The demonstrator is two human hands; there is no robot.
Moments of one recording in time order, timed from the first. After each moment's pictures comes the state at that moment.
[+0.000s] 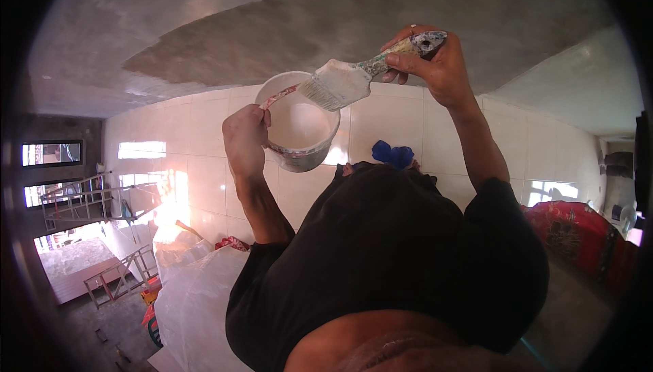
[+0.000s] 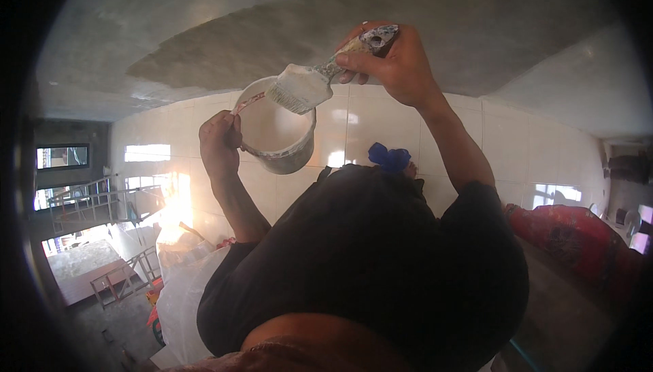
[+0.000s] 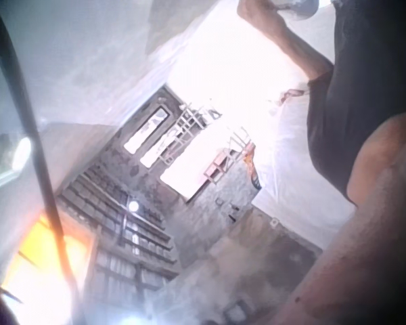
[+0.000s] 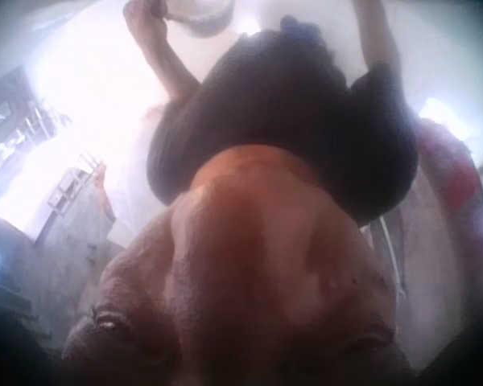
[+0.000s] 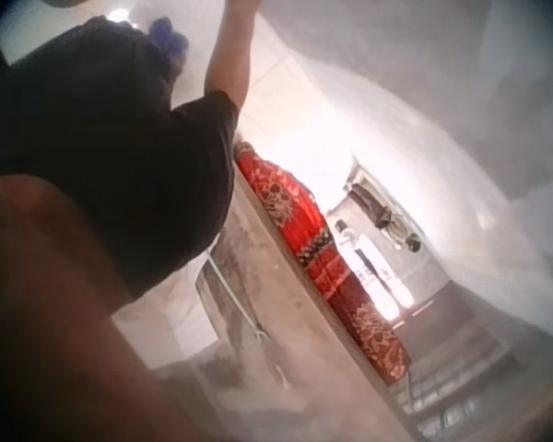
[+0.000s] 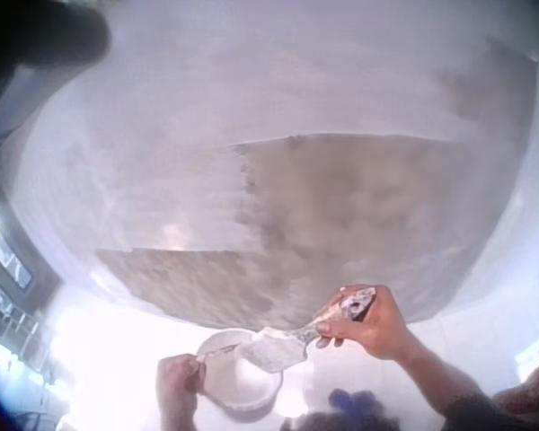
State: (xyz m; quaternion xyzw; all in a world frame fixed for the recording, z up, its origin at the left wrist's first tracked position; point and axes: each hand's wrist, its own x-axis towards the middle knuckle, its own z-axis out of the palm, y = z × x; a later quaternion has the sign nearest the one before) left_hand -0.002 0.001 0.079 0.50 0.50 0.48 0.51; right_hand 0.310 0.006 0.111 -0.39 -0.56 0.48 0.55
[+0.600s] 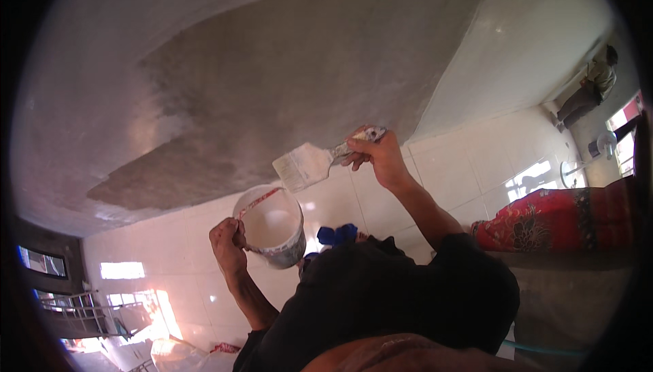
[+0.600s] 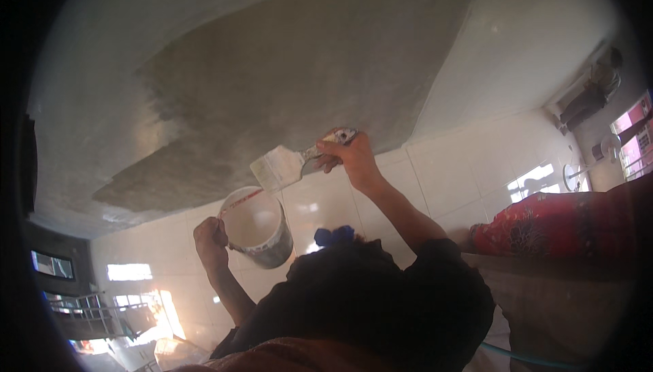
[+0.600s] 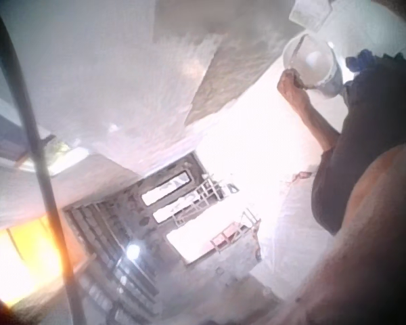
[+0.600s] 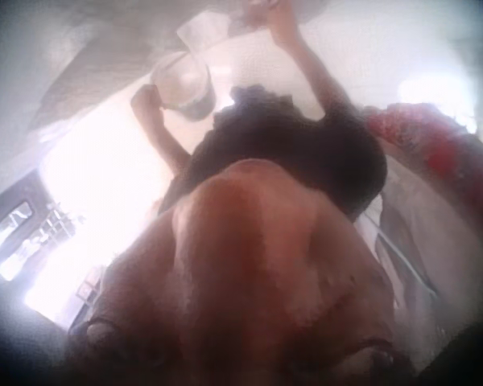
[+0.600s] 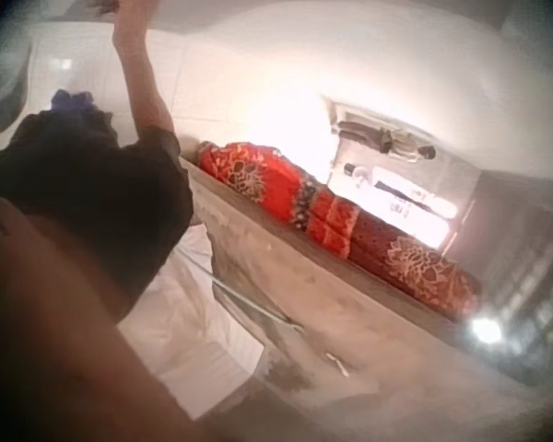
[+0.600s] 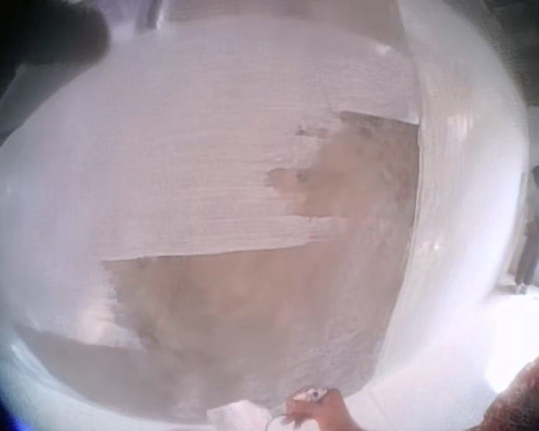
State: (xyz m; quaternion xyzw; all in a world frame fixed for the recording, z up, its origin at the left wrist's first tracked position) left_hand -0.032 0.020 -0.003 0.50 0.47 0.47 0.56; right_hand 0.308 -0.017 0.013 -0.45 -0.32 0.49 0.67
